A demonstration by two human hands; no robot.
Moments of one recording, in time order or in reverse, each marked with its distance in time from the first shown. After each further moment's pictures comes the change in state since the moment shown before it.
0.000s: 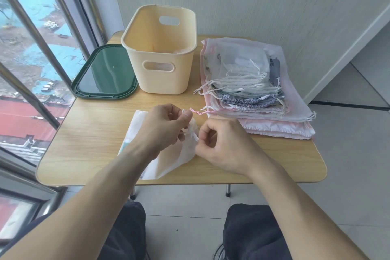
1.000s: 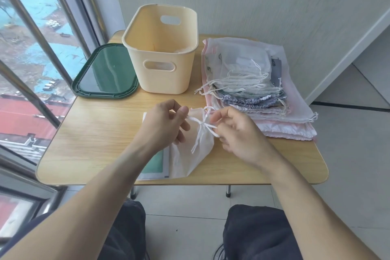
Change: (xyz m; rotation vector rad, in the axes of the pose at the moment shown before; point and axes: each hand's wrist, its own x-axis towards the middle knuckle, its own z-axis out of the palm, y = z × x) left_hand 0.003 0.002 -0.002 0.210 0.028 0.078; right_hand -0.001 0.006 -0.017 0.473 -0.051 0.370
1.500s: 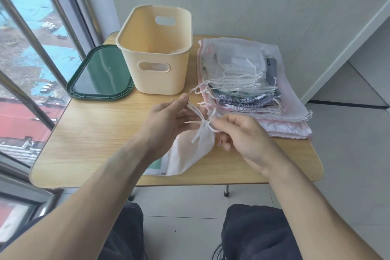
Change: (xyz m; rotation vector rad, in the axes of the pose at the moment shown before) left_hand -0.001 0.012 0.011 -0.696 -0.215 -0.072; right_hand -0.005 -0.003 -0.007 0.285 0.018 0.108
